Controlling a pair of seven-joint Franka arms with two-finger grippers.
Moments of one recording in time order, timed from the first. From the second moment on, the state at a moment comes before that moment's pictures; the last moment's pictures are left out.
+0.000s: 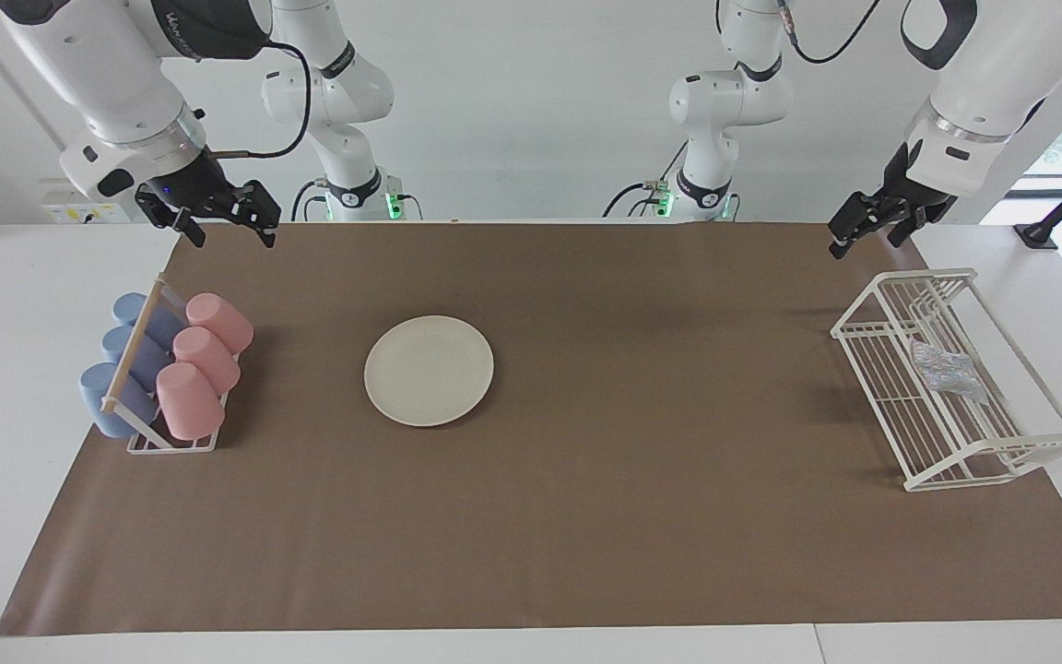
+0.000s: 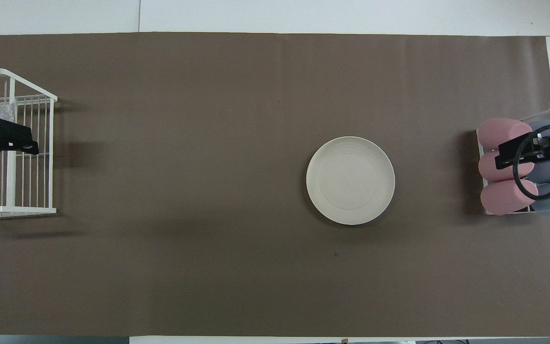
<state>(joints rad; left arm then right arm) 0.00 -0.04 -0.04 -1.62 -0.02 1.56 -0.20 0.07 -0.01 -0.09 -1.58 0.02 1.44 0.03</state>
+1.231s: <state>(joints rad) -0.11 0.19 -0.07 -1.67 0.60 1.69 -0.32 0.20 -0.01 -0.09 -1.62 0.10 1.59 1.03</state>
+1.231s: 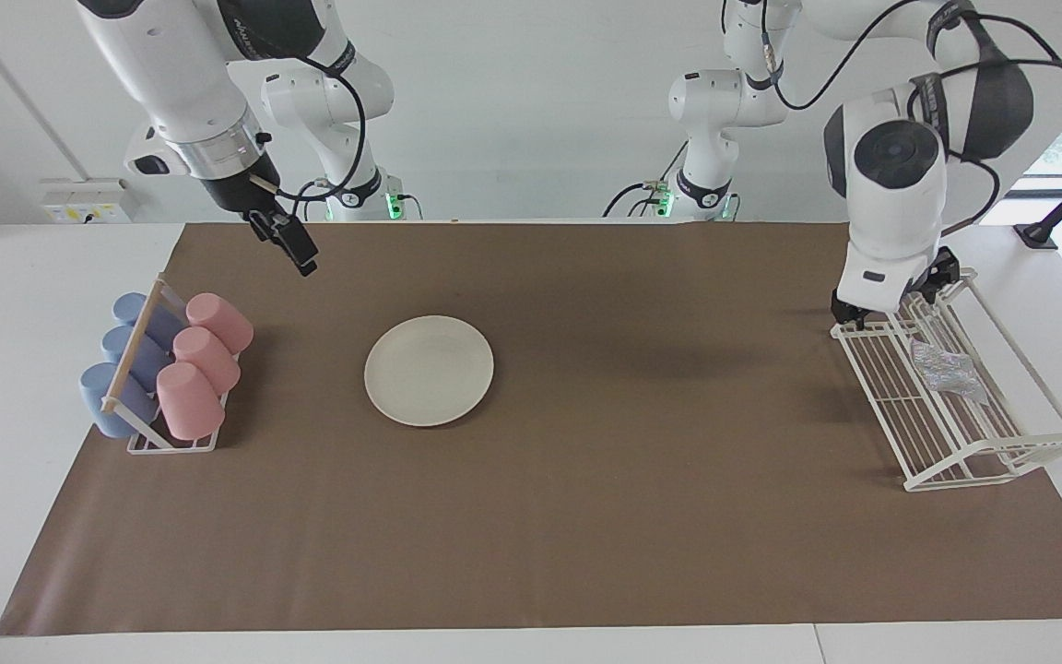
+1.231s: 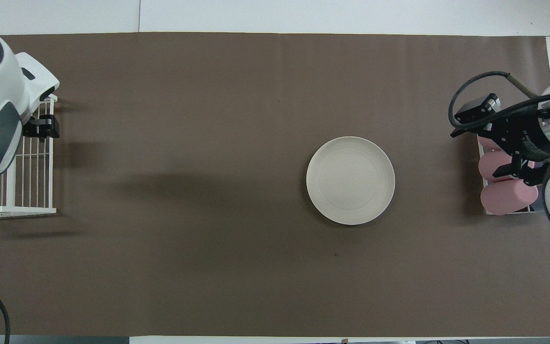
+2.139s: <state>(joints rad) -0.11 0.37 -0.06 -1.66 0.92 1.74 -0.35 0.48 0.04 -0.08 -1.68 0.13 1.82 1.96</state>
